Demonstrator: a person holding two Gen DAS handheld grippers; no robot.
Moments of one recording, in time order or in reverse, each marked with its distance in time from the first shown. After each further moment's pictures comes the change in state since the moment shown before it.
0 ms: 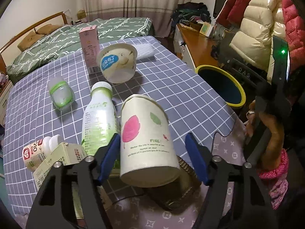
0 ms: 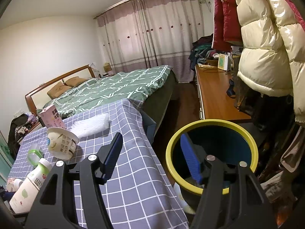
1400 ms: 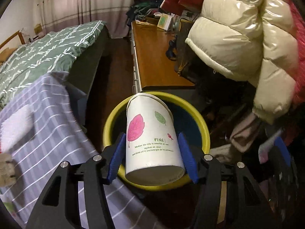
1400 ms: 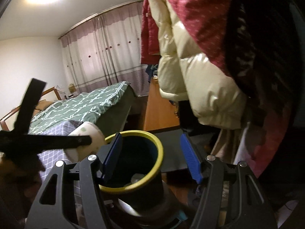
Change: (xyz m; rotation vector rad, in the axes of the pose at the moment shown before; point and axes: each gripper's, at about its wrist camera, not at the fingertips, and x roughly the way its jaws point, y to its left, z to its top) left arm 0.159 -0.225 0.169 0.177 0.023 -0.210; right arm -0.093 -0.172 -0.010 0.134 -0.120 -0.259
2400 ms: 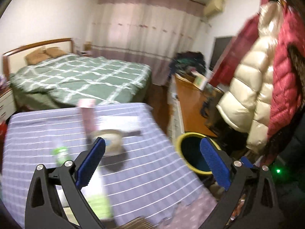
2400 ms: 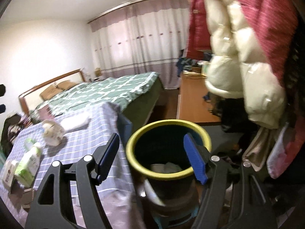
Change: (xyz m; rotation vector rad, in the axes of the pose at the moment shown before) left arm -0.292 0.158 -0.132 -0.267 -0.420 0.188; right arm -0.015 0.111 -0.018 -0.168 0.068 0.200
